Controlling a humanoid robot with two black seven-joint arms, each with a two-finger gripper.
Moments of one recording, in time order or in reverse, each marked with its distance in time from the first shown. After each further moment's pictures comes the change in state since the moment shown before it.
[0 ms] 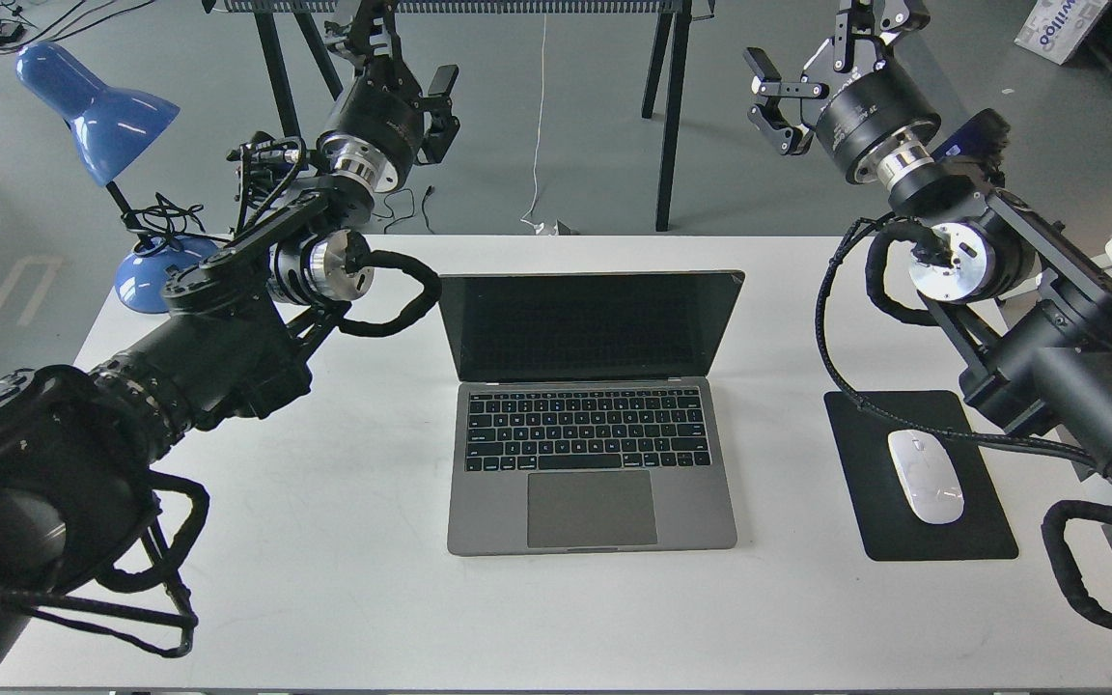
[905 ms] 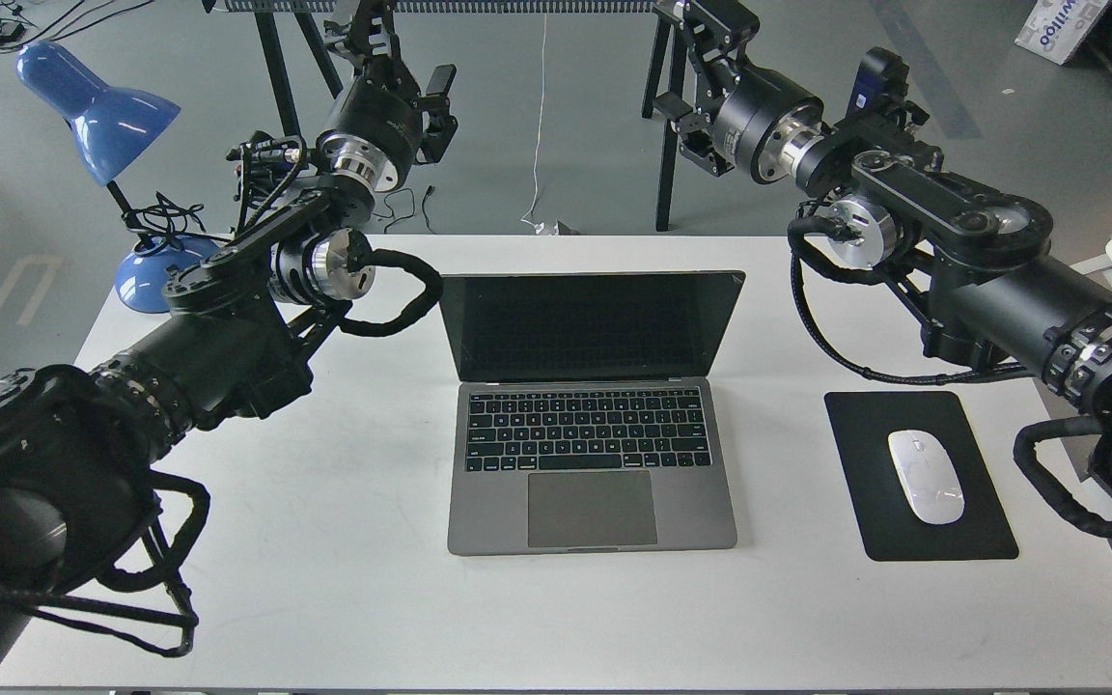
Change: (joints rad) left arm -0.002 -0.001 0.000 0.000 0.000 0.020 0.000; right arm 0.338 0.165 -0.694 -0.336 -0.029 -0.029 -0.010
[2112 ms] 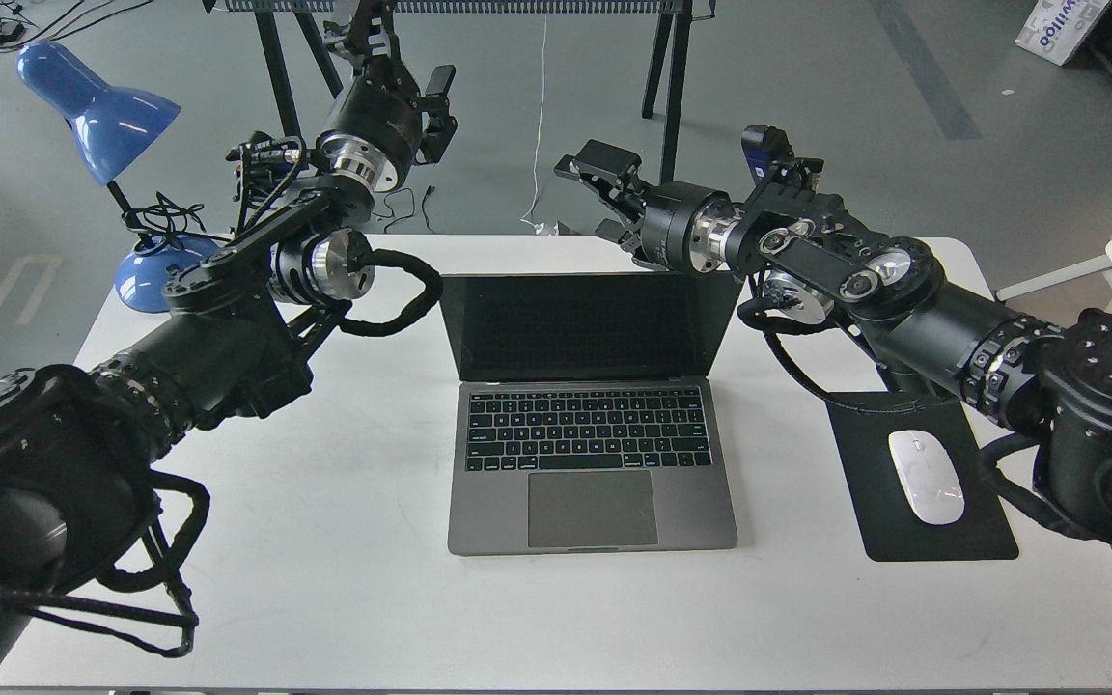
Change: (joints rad) left arm 0.000 0.000 0.000 0.000 0.000 0.000 0.000; right arm 0.000 0.097 -0.285 -0.061 0.002 0.109 0.008
